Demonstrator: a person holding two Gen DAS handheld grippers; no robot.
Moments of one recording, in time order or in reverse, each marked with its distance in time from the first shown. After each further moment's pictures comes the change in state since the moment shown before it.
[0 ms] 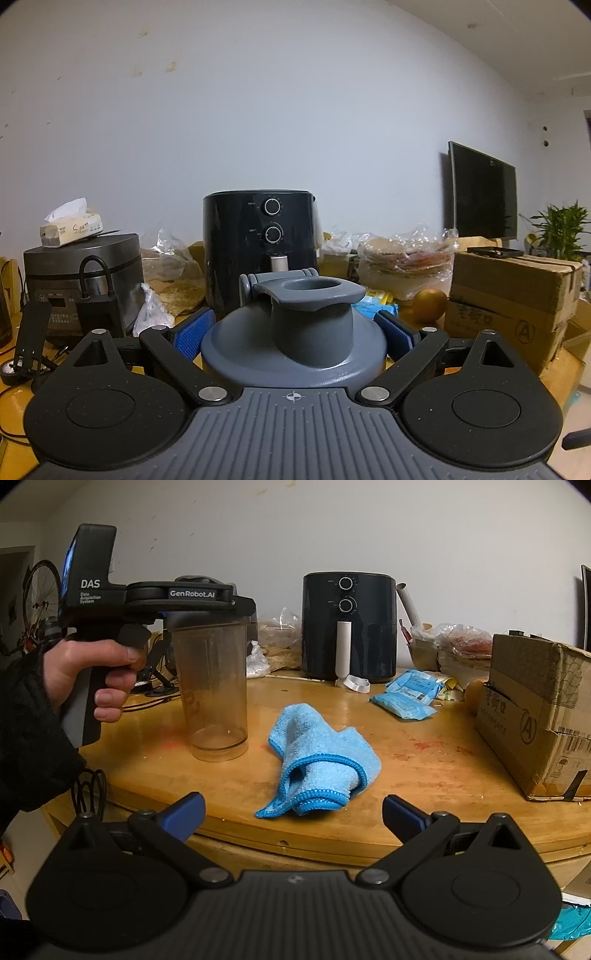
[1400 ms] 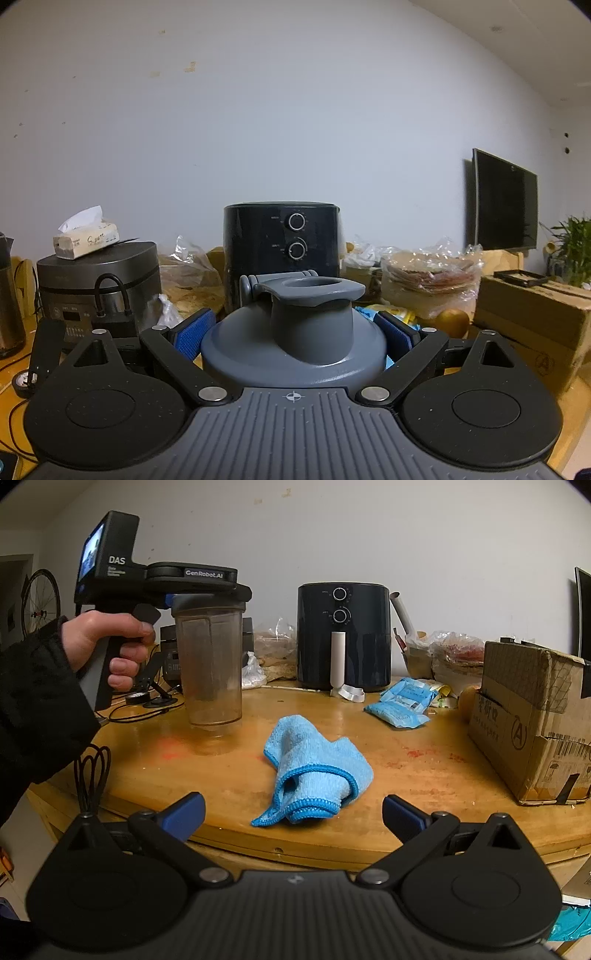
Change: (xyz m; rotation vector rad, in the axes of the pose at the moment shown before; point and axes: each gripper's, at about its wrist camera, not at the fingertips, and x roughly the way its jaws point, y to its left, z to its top) left arm 0.015 0.010 0.035 -0.026 0.016 0.060; right arm 0.003 -0.009 0.004 0.014 -0.031 -0.010
